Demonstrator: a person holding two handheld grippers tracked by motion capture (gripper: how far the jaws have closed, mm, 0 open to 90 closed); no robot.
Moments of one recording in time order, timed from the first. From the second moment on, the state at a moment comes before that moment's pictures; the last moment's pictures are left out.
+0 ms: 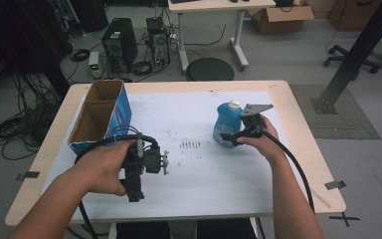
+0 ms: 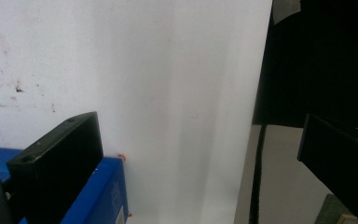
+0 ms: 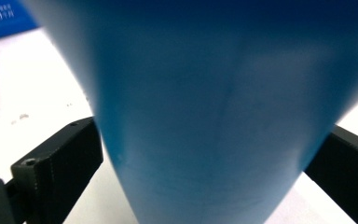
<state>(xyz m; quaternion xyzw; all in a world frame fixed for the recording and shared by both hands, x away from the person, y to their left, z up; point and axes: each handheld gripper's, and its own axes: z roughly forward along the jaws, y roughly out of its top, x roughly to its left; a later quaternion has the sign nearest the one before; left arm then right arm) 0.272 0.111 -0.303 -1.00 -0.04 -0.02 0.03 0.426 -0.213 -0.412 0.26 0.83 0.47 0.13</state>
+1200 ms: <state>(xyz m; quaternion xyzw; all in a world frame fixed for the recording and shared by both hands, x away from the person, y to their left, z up) 0.272 0.114 -0.305 -1.00 -0.04 -0.02 0.03 0.425 -0.213 -0.417 0.27 0.82 0.49 0.13</state>
